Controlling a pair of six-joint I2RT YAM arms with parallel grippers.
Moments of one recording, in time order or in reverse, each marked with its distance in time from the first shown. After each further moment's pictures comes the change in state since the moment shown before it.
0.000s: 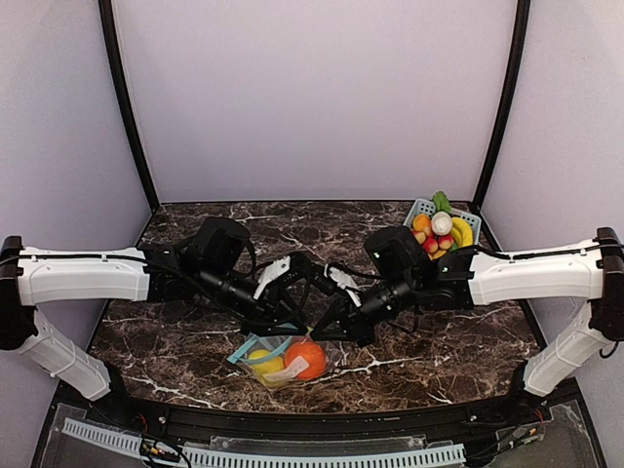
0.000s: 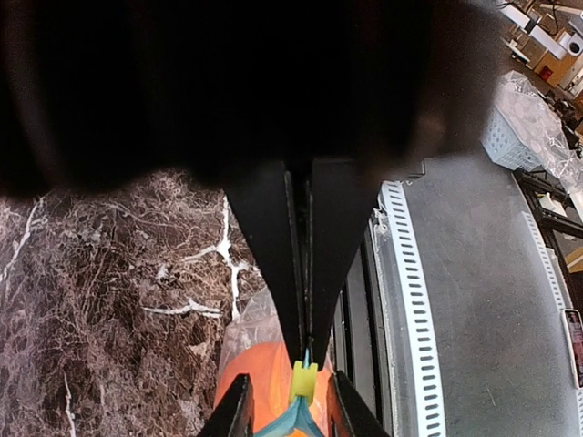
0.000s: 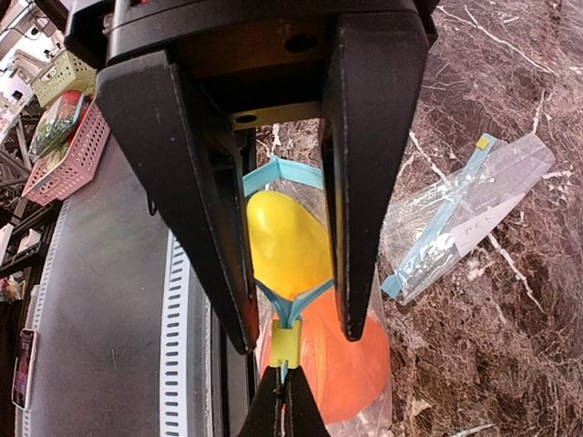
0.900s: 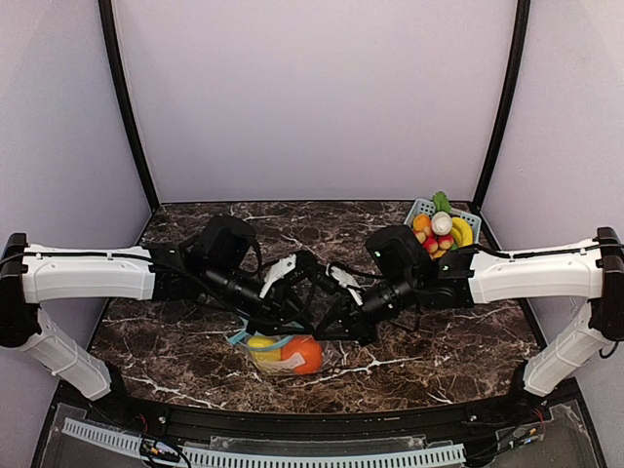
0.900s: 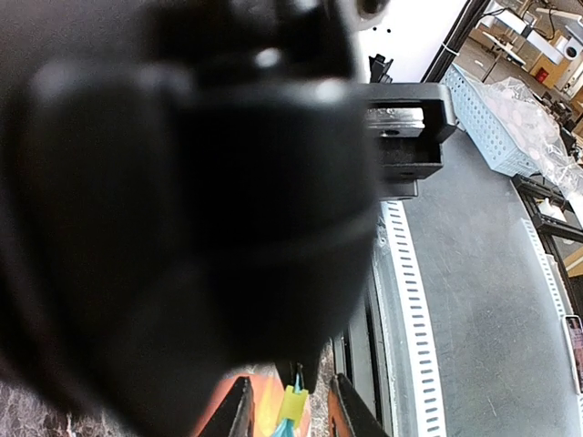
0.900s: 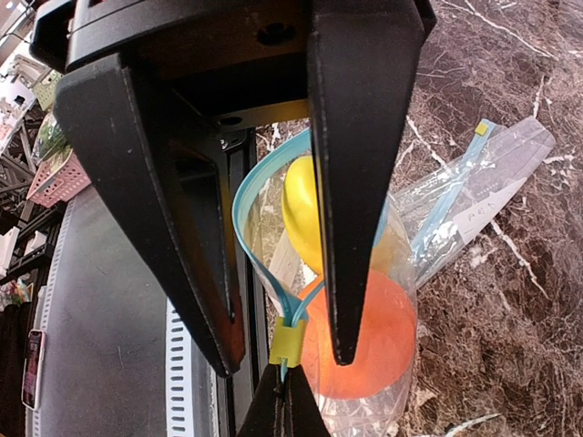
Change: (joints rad) left arm -0.017 0.032 0.026 0.021 0.002 -0.010; right arm -0.018 0.000 0.000 -0.018 -0.020 0.014
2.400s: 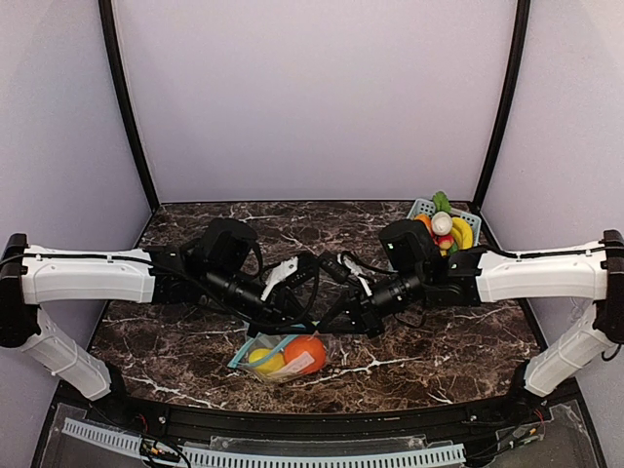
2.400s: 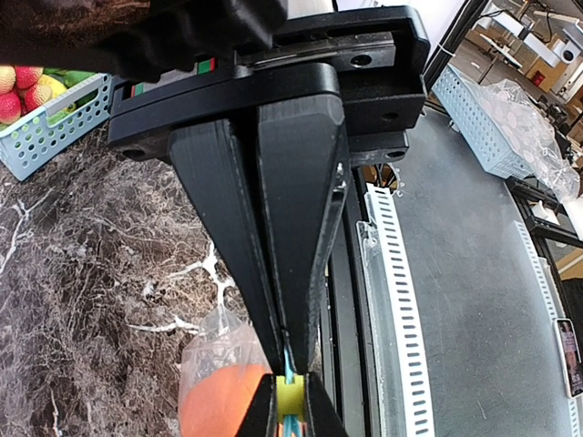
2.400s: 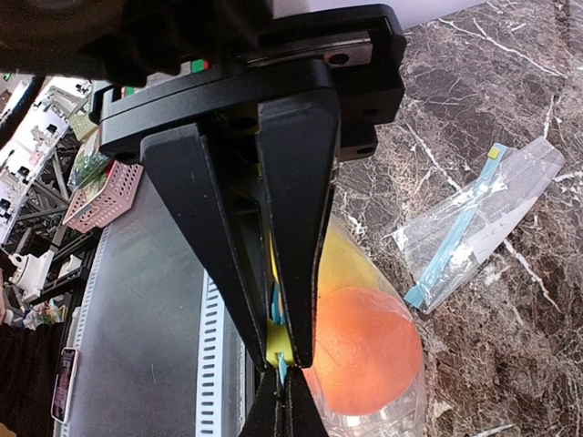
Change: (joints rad) left arm -0.020 -0.003 -0.008 0.024 -0.001 -0.040; right arm -0.054 -0.040 -0.051 0.093 -0.114 0.078
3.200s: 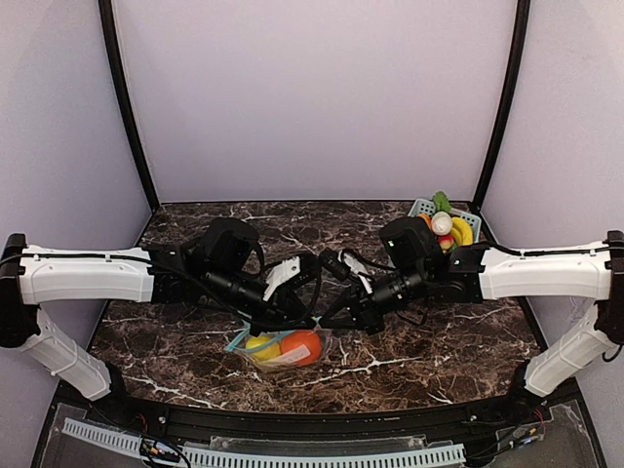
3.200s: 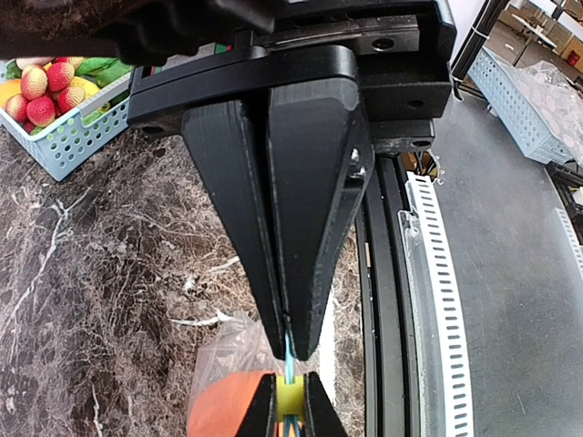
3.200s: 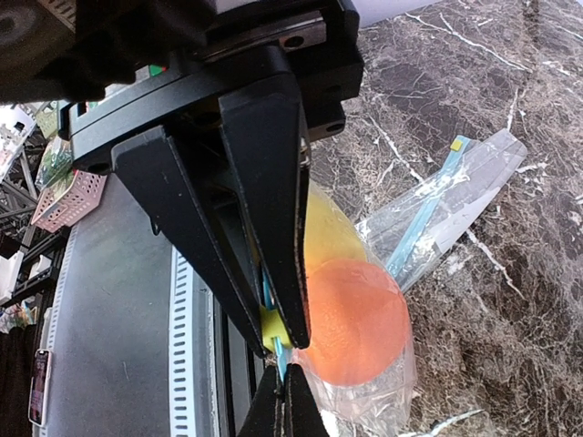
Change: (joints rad) left arm -0.008 -0.003 0.019 -0.043 -0.126 0.076; right arm -0.004 -0.011 0.024 -0.072 0.100 -0.044
